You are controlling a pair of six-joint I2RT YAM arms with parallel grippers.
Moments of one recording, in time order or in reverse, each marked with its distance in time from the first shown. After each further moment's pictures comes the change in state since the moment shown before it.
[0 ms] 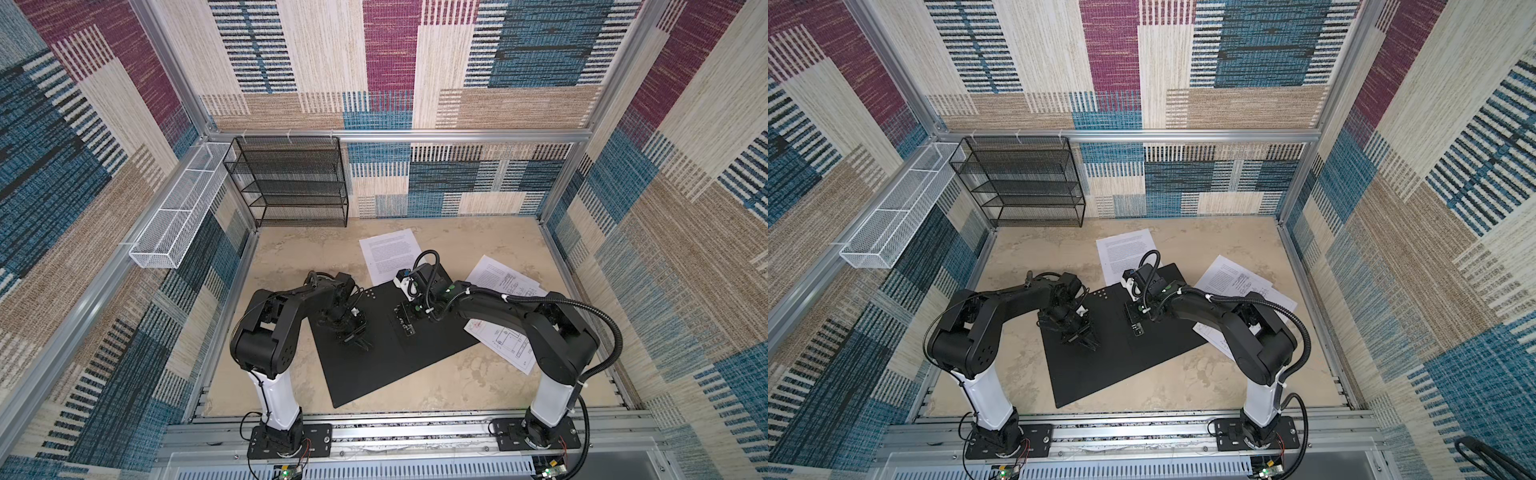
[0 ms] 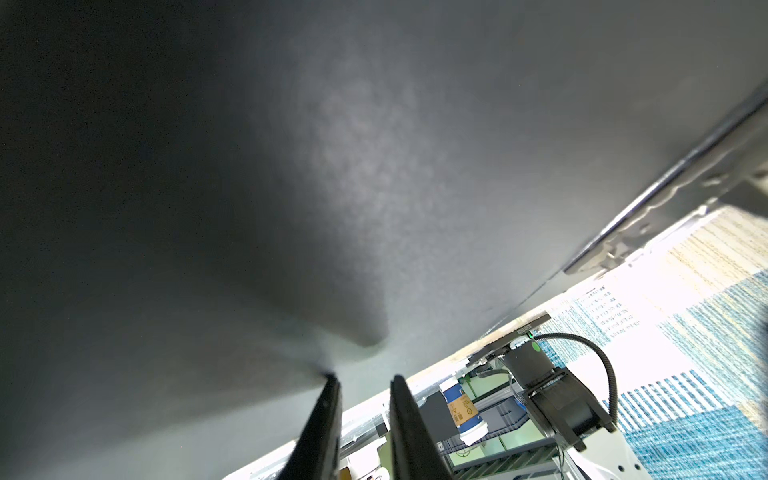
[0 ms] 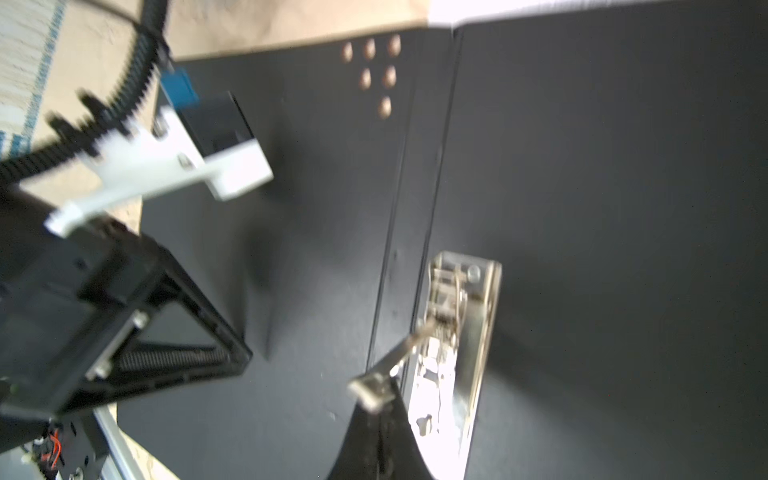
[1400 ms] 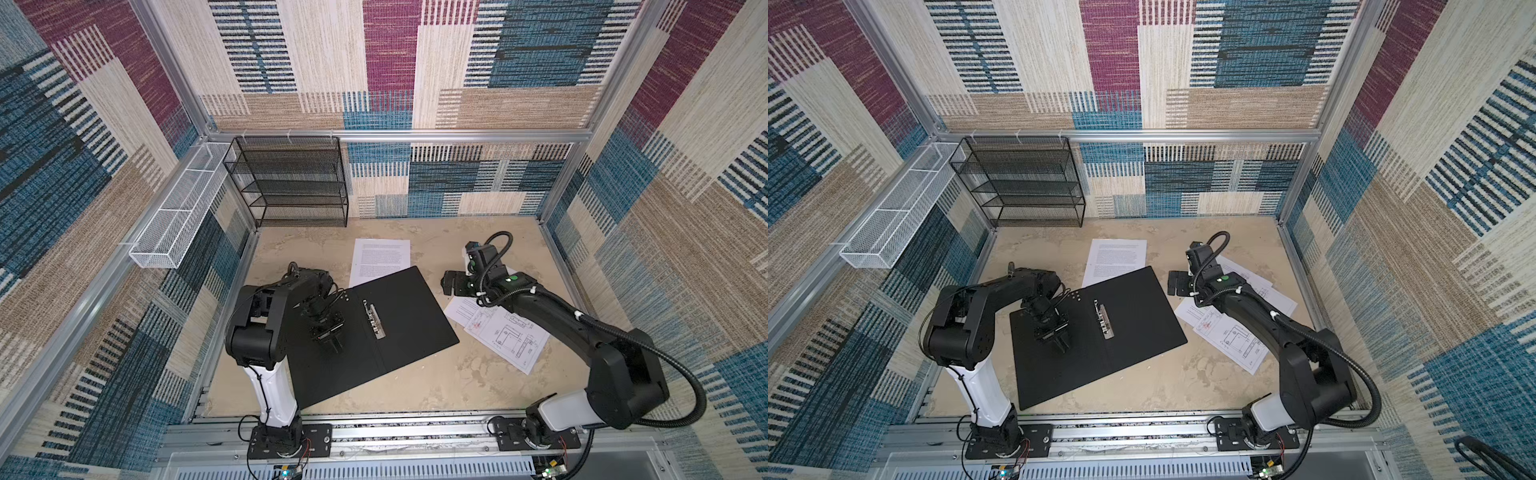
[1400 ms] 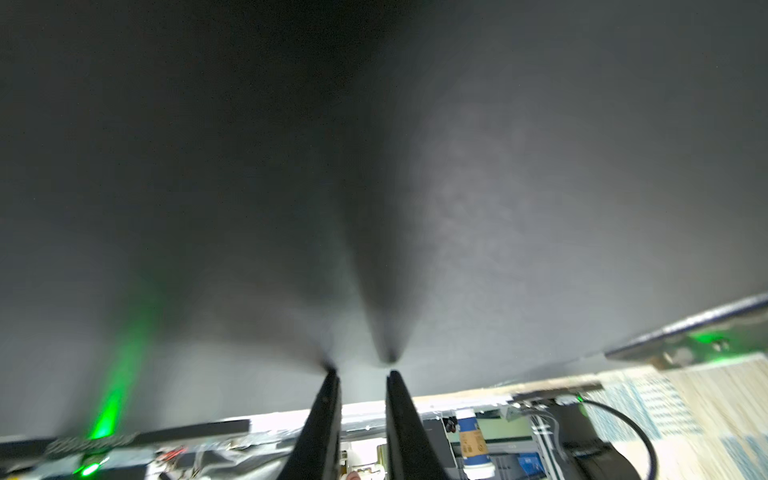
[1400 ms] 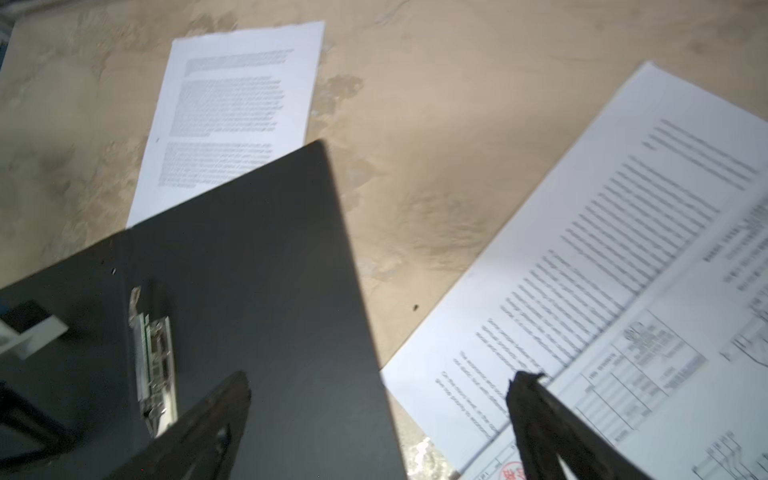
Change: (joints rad) left arm 0.193 0.030 0.105 -0.300 -0.286 0.072; right arm -0.330 -0.412 -0.194 -0.123 0.291 0.113
